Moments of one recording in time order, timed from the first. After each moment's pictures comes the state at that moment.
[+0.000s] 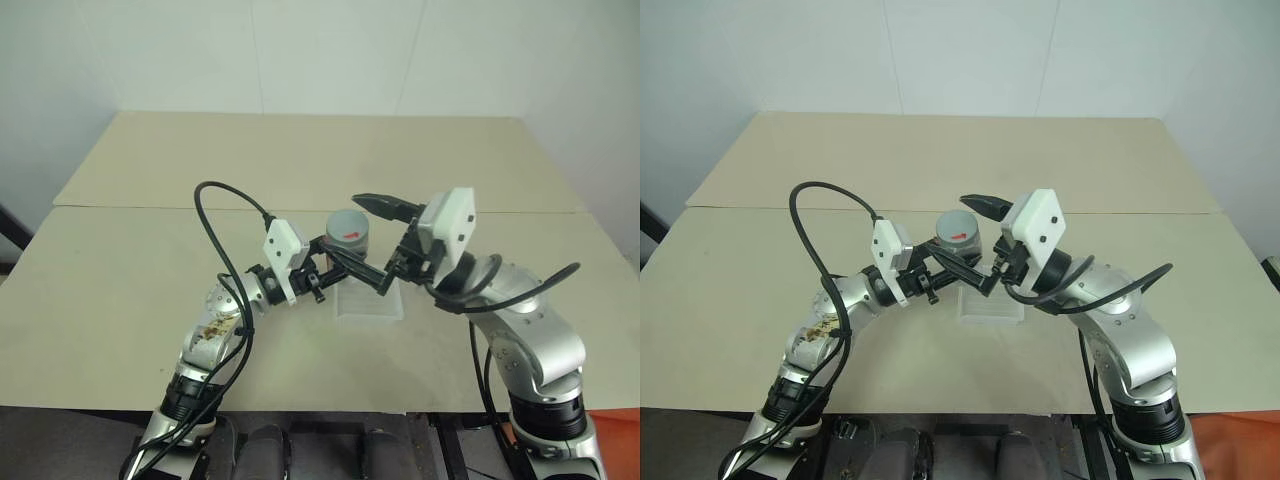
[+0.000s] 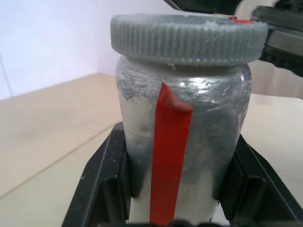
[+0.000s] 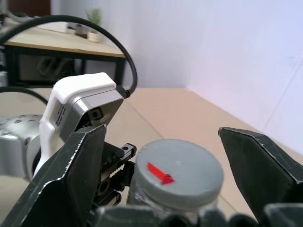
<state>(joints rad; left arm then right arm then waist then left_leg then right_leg) -0.39 0.23 -0.15 -0.16 -0.34 0.22 -0.72 -0.40 -0.41 0.09 -0.64 0.39 0.53 0.56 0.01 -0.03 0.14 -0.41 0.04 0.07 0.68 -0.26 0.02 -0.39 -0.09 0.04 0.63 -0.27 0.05</state>
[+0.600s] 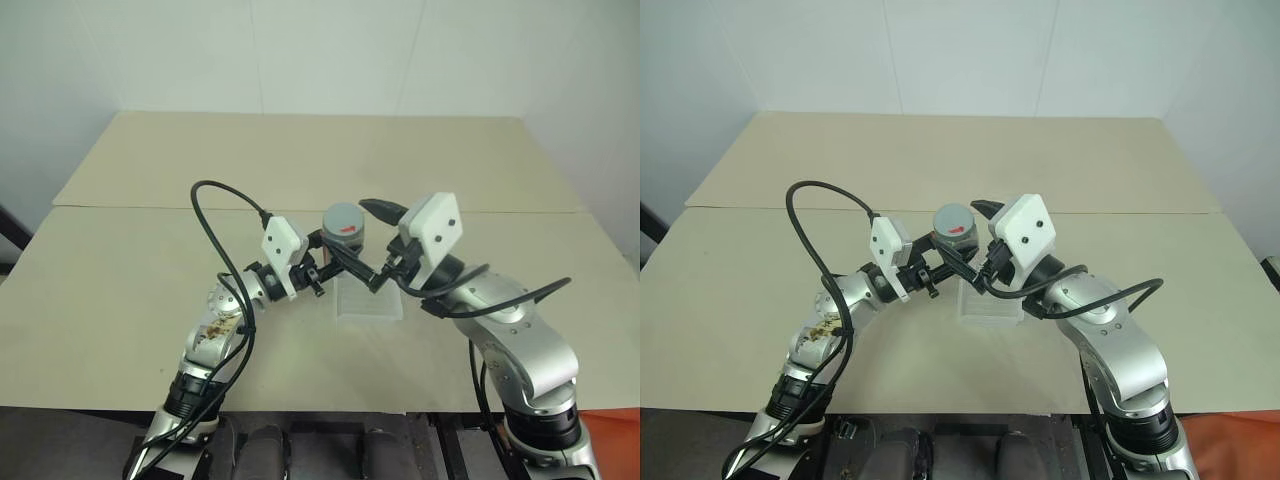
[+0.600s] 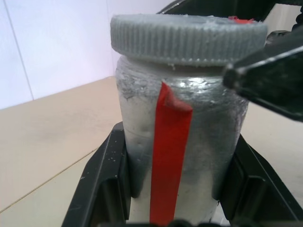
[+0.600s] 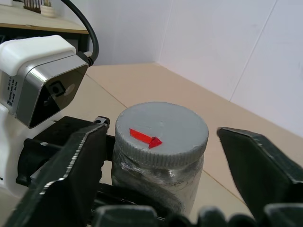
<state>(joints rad) -0.39 0.22 -0.15 -0.14 -0.32 0.18 -0.70 -0.38 -0.40 0.11 -0.67 0.34 0.63 0.43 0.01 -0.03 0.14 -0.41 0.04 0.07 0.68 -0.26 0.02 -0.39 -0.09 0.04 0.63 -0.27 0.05</state>
